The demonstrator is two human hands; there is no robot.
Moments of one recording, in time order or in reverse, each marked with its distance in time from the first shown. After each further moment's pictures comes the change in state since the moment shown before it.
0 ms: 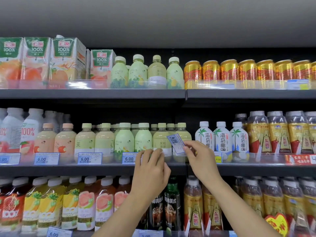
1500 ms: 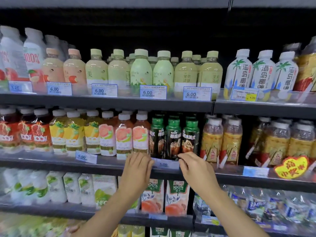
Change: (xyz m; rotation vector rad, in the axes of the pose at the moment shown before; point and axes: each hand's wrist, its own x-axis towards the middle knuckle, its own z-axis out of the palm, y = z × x) left_hand -0.216 -0.045 0.003 -0.193 -0.366 -0.218; right_hand -0.190 0.022 0.083 -0.349 -0.463 0.012
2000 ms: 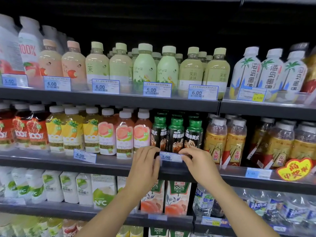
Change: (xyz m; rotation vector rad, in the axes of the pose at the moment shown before) left_hand 0.015 0.013 0.003 -0.234 -0.041 -0.115; right_hand 0.024 0.004 -0.003 0.206 -0.087 0.141
